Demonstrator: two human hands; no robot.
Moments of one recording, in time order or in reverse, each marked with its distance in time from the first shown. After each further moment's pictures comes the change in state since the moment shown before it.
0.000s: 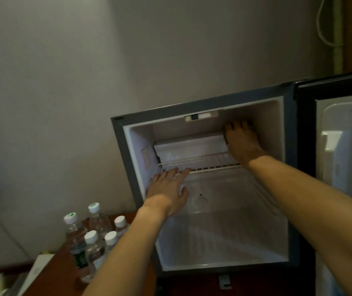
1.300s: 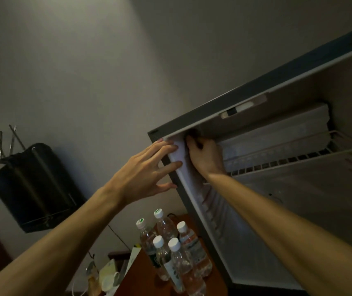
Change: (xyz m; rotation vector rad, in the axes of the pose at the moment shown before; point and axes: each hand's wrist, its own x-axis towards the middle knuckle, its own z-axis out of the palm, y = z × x) left_hand -0.042 -0.107 -0.144 0.917 0.224 0.464; right_hand -0.011 -0.201 -0.028 1.612 -0.184 0.261
